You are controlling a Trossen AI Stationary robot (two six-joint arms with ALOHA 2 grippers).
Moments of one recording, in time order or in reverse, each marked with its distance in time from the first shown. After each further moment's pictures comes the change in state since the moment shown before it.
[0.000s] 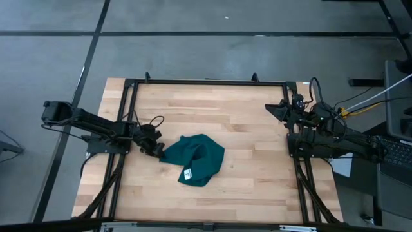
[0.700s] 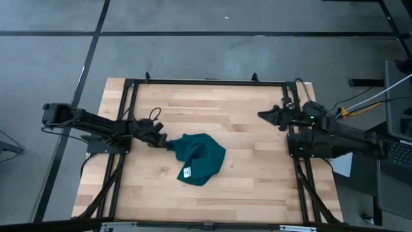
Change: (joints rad) left arm 0.109 0.006 -0.005 0.235 -0.143 0.019; right arm 0.027 0.140 0.000 -0.015 -0.119 0.088
